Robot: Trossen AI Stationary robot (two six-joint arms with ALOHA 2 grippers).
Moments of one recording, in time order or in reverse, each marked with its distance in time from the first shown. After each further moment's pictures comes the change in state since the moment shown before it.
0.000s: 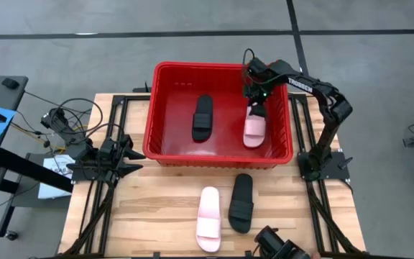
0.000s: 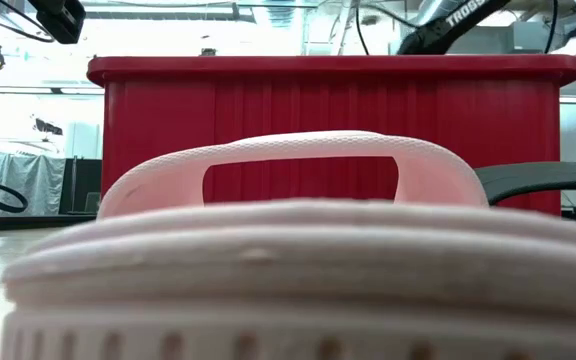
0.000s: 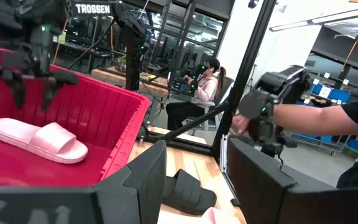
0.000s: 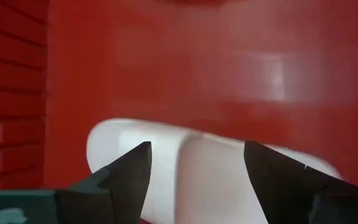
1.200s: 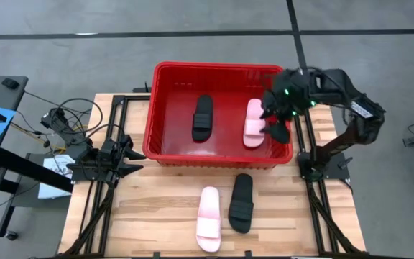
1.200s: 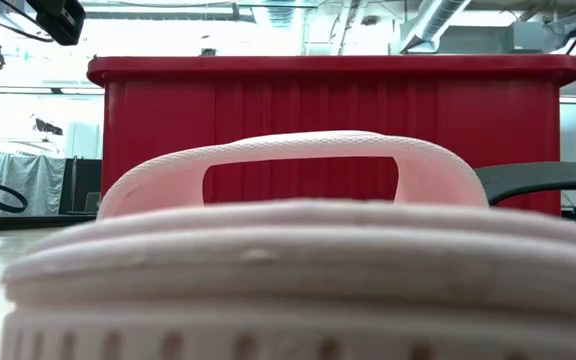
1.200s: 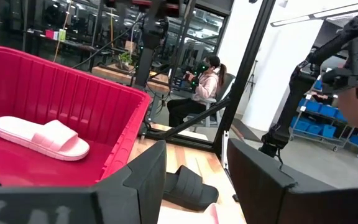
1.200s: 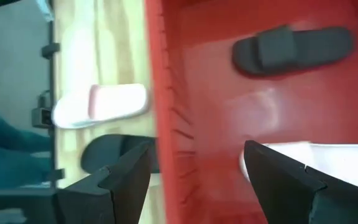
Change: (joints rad) left arm 0.000 0.000 0.000 -0.018 0.000 0.002; right arm 0.689 -0.342 0.535 -0.421 0.270 0.863
